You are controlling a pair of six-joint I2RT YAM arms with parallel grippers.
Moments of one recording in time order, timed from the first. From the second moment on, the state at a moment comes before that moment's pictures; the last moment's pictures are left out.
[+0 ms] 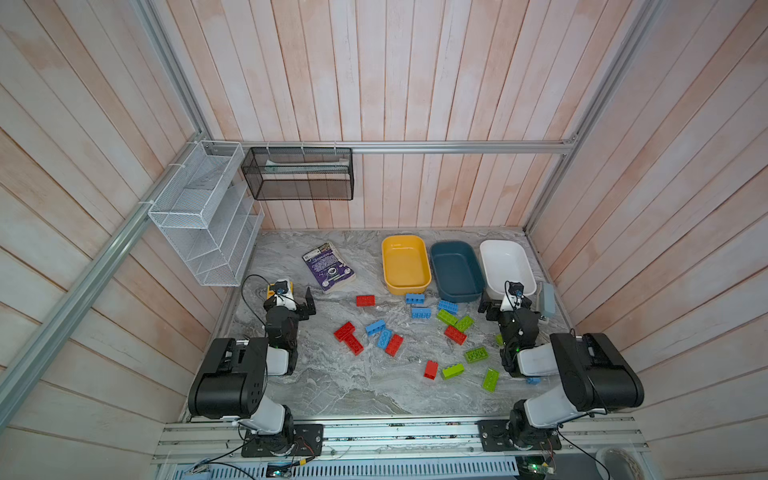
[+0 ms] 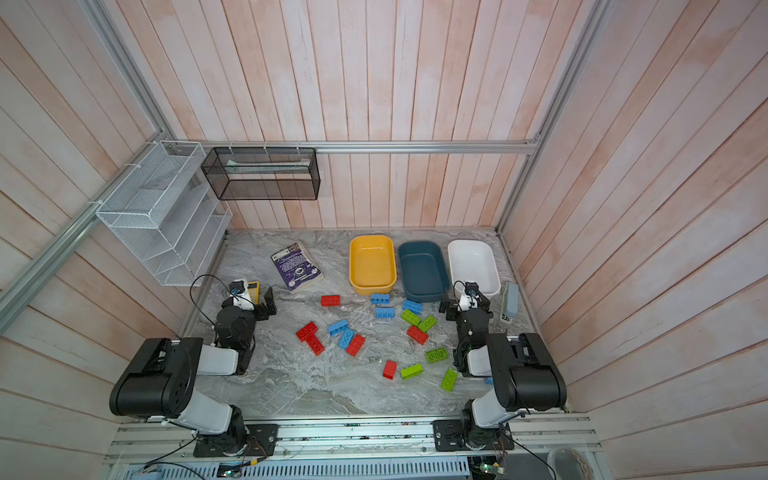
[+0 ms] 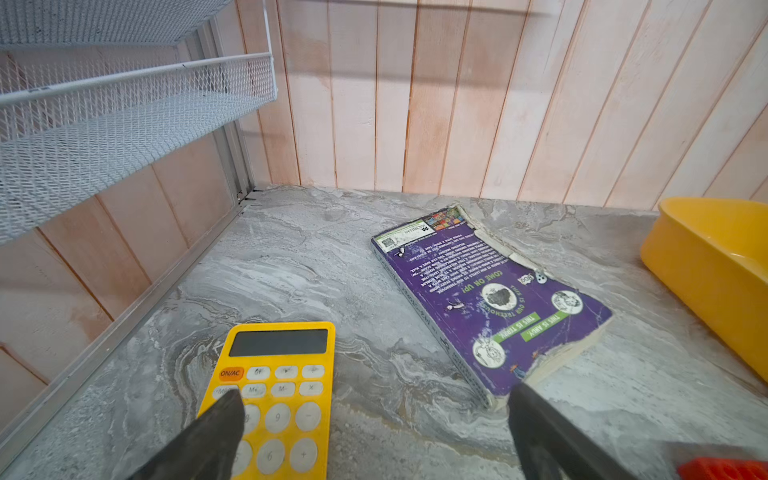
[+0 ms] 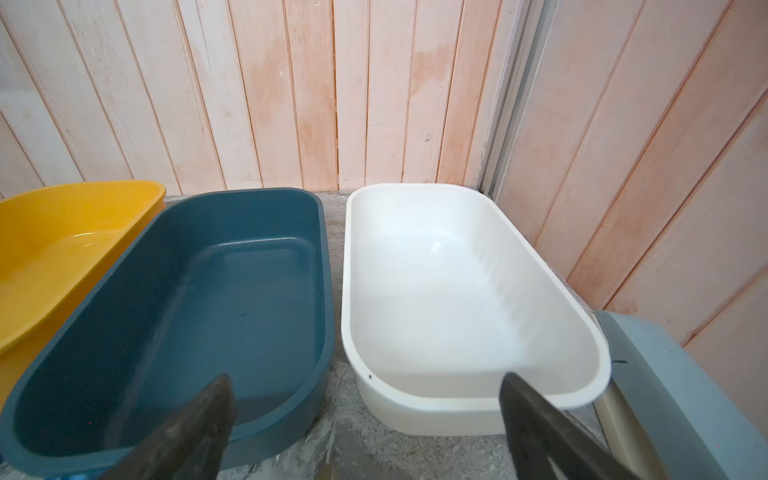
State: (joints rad) left arm 0.01 1.54 0.28 1.10 -0.08 -0.03; right arm 0.04 1.54 0.21 1.20 0.09 0.01
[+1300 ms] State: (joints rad) left arm 0.01 1.54 0.28 1.09 -0.09 -0.03; right arm 0.04 1.52 0.22 1.16 0.11 0.02
